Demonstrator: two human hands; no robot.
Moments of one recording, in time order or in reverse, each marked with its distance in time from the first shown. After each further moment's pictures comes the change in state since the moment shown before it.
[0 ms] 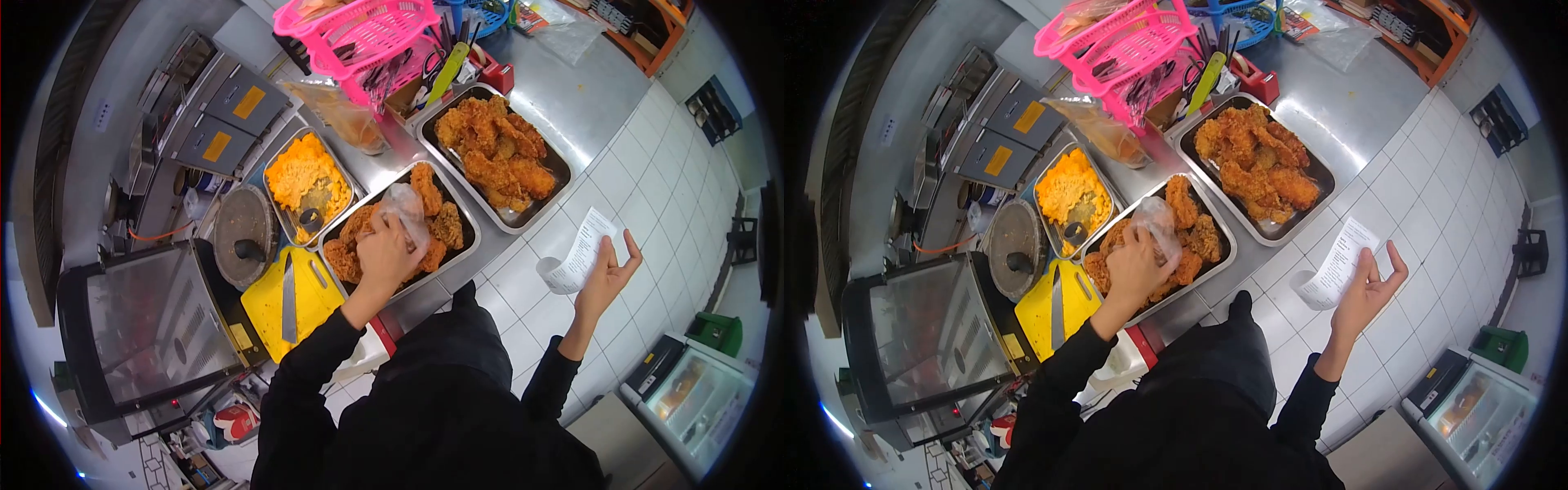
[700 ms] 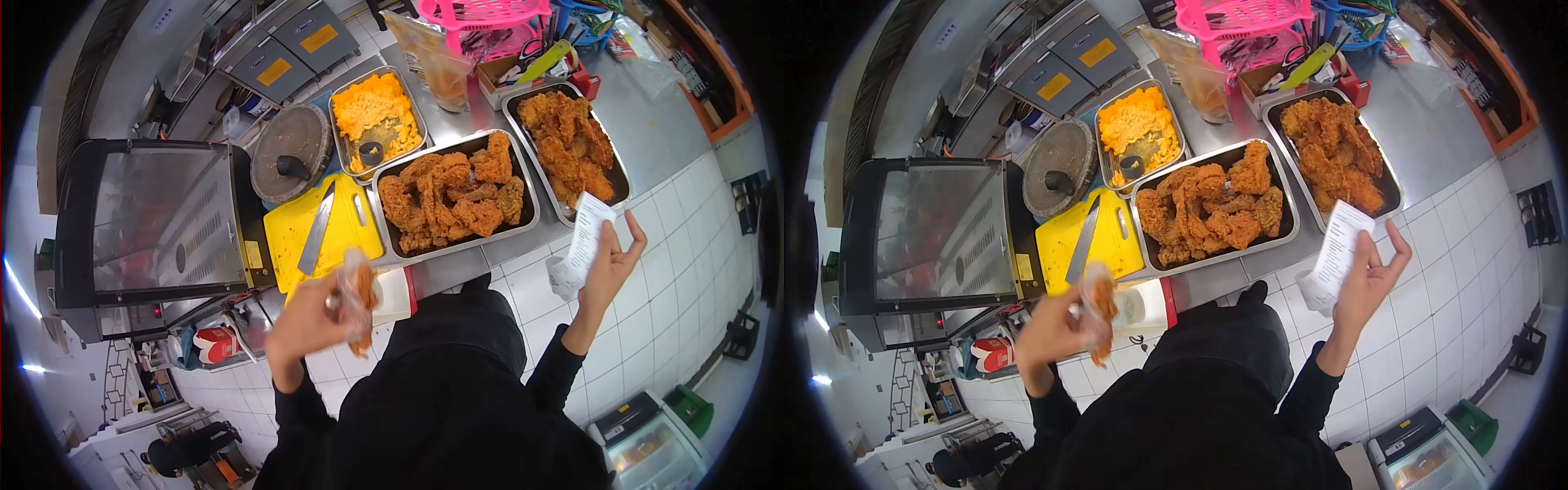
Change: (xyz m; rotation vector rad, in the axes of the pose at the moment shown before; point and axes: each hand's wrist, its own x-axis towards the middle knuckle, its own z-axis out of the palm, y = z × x) left_hand -0.174 -0.100 -0.157 -0.732 -0.389 -0.257; right_hand -0.050 -0.019 0.054 0.160 -0.416 0.083
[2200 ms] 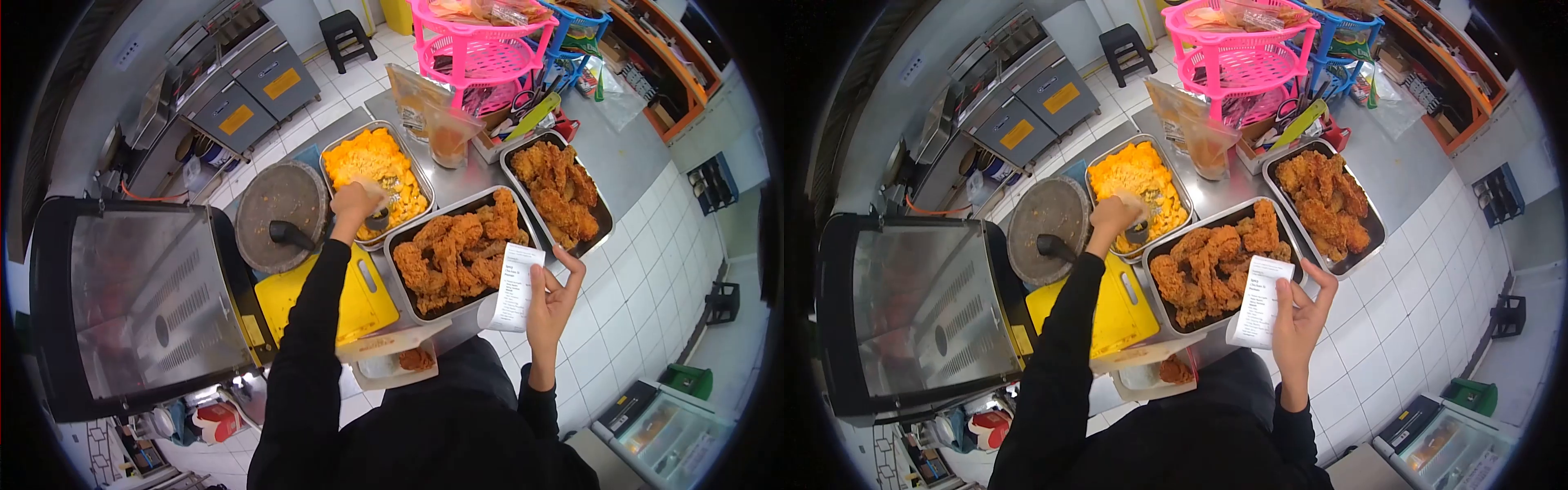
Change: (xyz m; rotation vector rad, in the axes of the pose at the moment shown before) left_hand 0.334 -0.138 -0.025 0.510 0.270 -0.286; right_hand -0.075 -0.011 0.126 -0.093 -0.150 -0.041
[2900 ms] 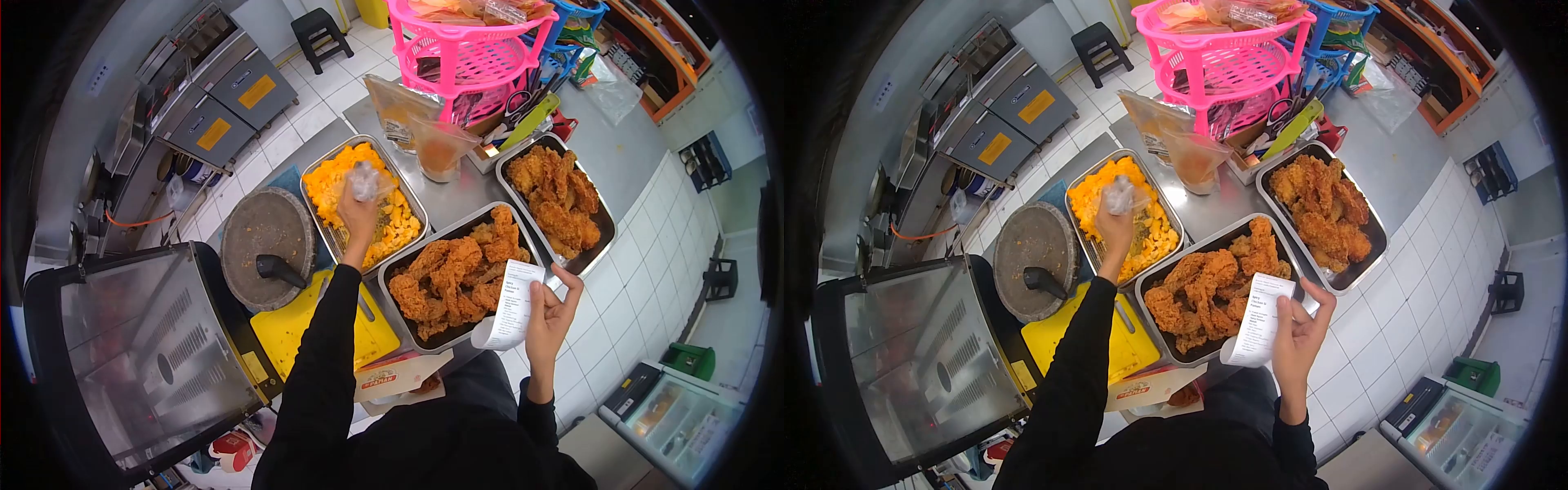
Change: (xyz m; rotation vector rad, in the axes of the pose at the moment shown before) left_hand 0.037 0.032 0.049 -1.000 0.676 0.356; right_hand 0.023 0.009 0.023 -0.054 0.121 0.106
